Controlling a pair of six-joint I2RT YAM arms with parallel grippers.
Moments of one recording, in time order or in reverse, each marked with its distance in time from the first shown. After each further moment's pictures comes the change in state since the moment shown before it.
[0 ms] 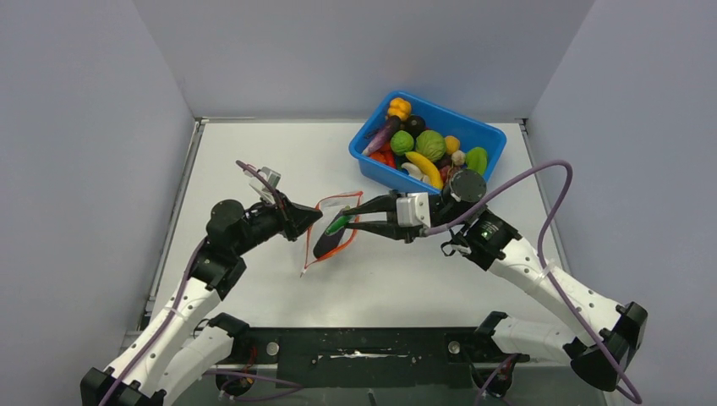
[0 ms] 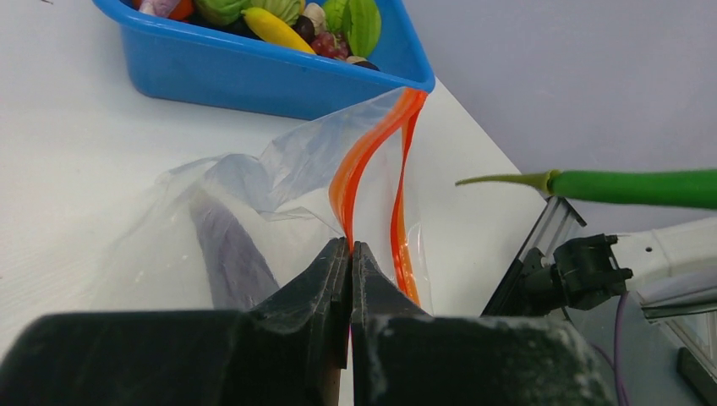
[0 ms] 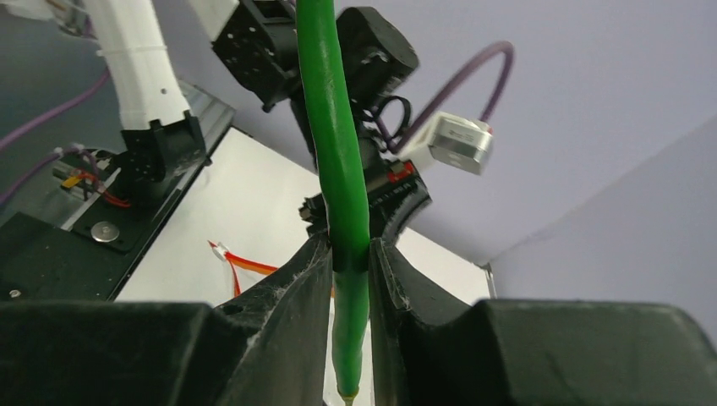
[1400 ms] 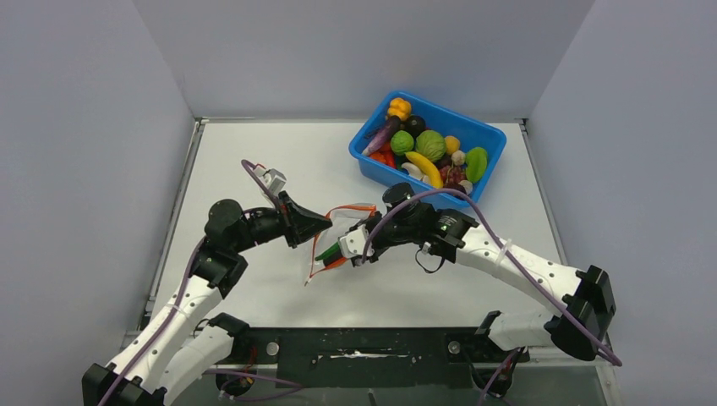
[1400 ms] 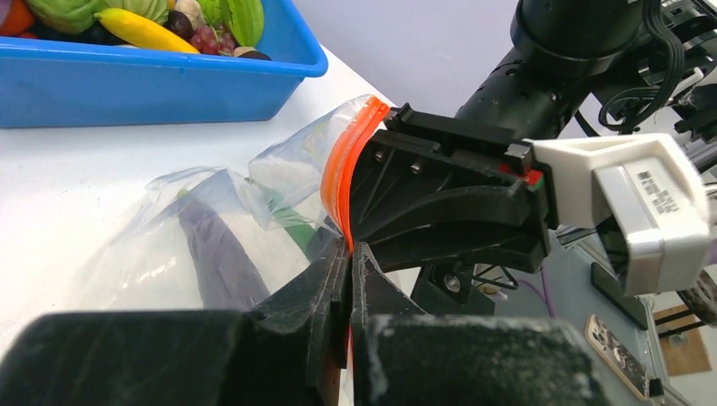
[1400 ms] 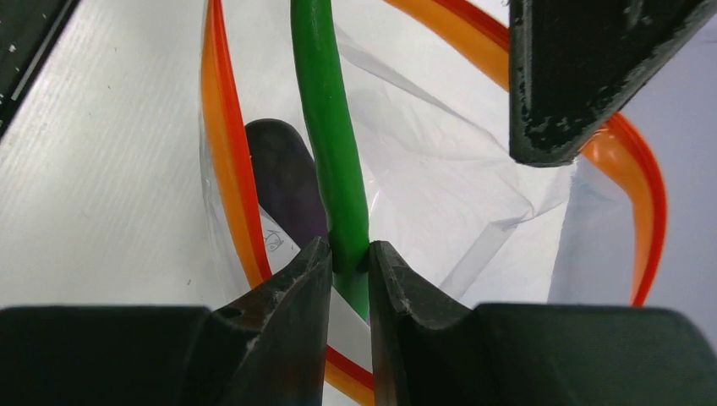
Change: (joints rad) left arm 0.000 0.021 -0.004 0.126 0.275 -0.062; right arm 0.123 0.212 0.036 -0.613 0.403 -0.626
